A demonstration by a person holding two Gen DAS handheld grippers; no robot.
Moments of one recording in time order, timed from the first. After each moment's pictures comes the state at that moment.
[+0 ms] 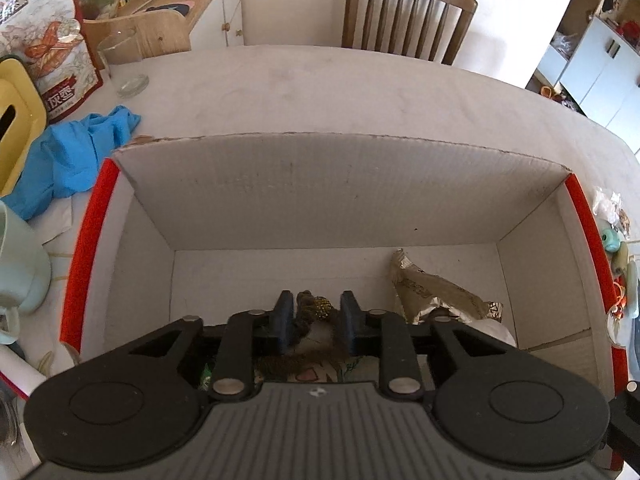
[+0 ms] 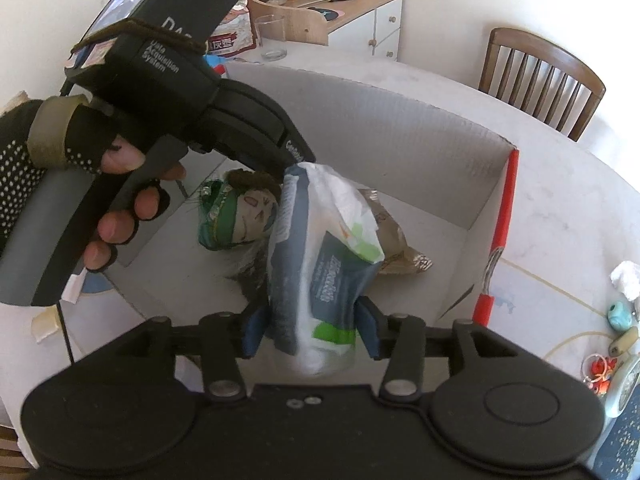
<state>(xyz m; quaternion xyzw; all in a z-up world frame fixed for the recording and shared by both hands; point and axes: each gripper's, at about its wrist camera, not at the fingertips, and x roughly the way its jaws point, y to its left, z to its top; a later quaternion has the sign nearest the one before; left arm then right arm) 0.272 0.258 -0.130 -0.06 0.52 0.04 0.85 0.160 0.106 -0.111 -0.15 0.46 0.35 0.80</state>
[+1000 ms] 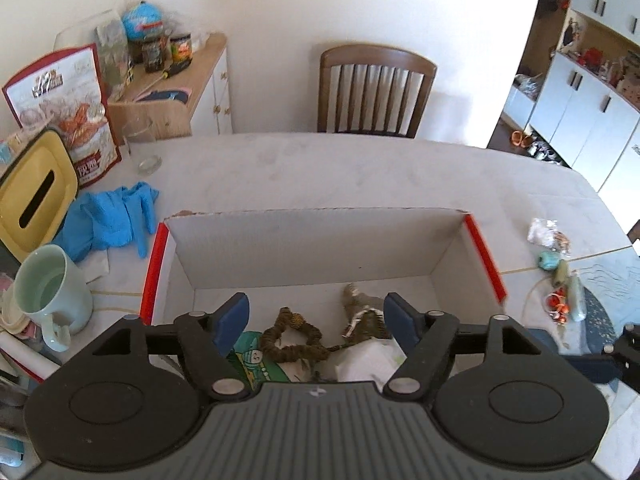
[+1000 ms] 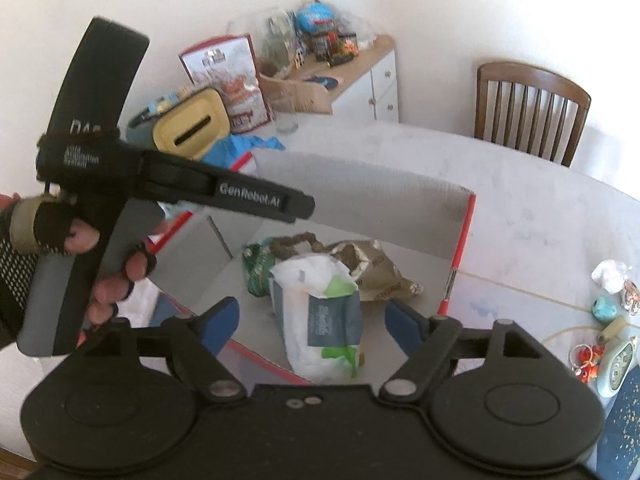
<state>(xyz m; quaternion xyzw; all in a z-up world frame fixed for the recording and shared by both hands) 0.205 0.237 -0.051 -0.04 0.42 0.01 0.91 0.135 0.054 -0.043 -0.06 0.41 0.37 0.83</state>
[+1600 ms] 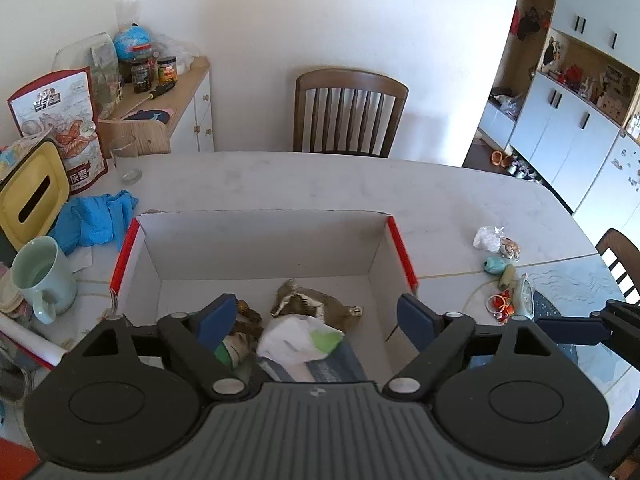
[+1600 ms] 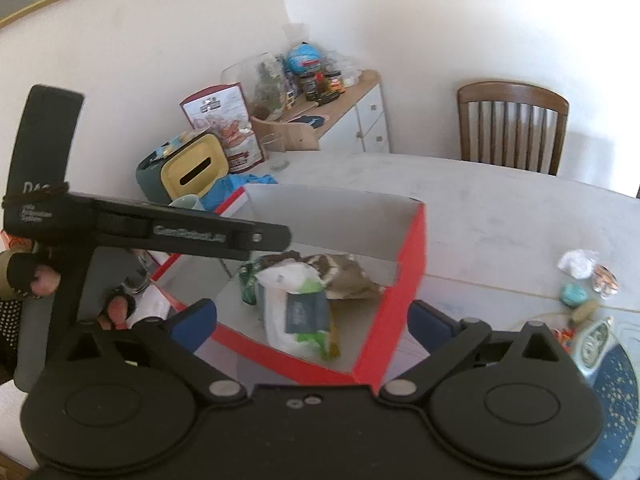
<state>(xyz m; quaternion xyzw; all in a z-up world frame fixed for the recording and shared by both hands) 0.158 0.182 -0.028 -0.05 0.38 0.00 0.92 0.121 -0.021 -0.027 -0.01 0.37 0.38 0.85</state>
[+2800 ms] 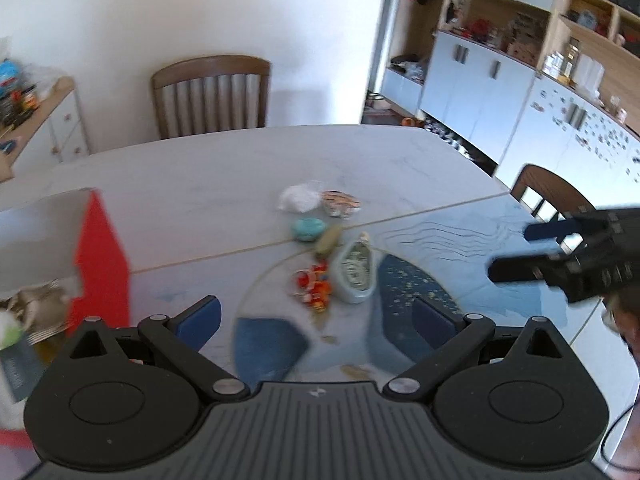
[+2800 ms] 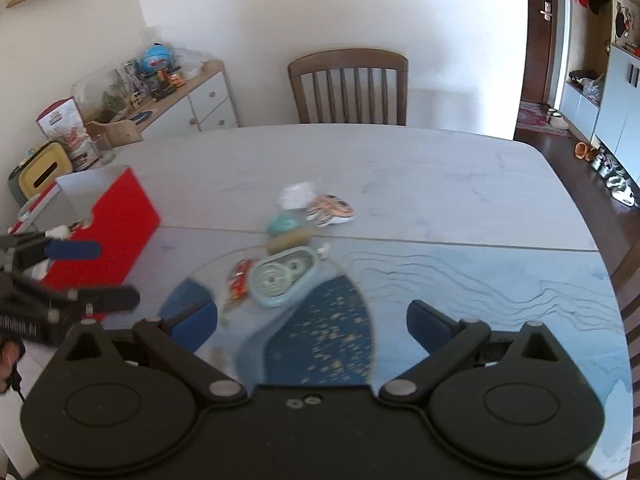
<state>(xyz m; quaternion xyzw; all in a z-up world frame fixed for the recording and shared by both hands) 0.178 -0.055 -0.094 0.00 0.38 -0.13 0.92 0.203 -0.282 -0.081 -0.01 0.40 0.23 0.88</state>
